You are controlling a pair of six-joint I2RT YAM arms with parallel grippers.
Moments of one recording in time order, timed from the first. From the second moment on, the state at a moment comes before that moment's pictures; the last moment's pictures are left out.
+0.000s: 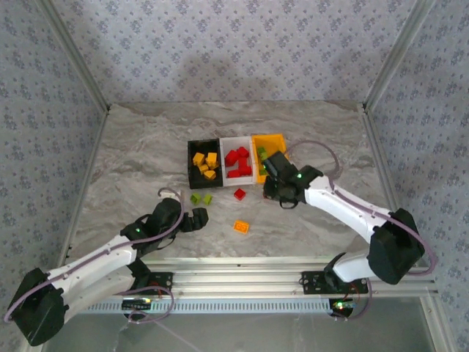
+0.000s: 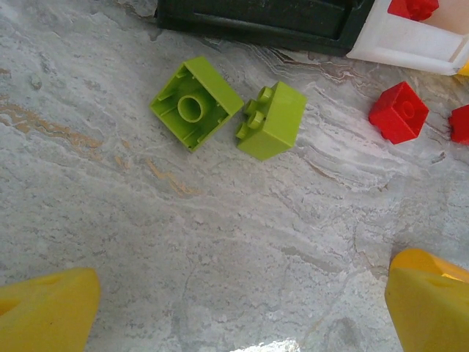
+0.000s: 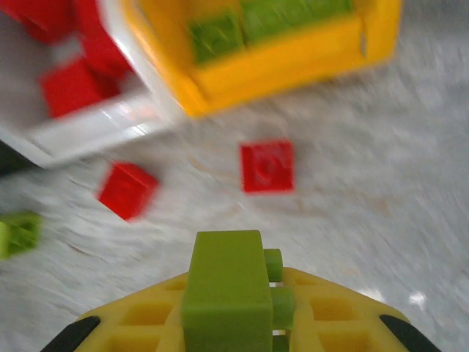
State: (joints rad) left arm -0.75 0.82 0.32 -0.26 -0.12 -0.78; right arm 0.68 1.41 1.07 -0.74 0.14 0.83
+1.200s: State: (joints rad) left arm -0.81 0.91 0.46 -0.32 -0.09 -0.68; right arm 0.61 1.52 1.17 -0.53 0.27 0.72
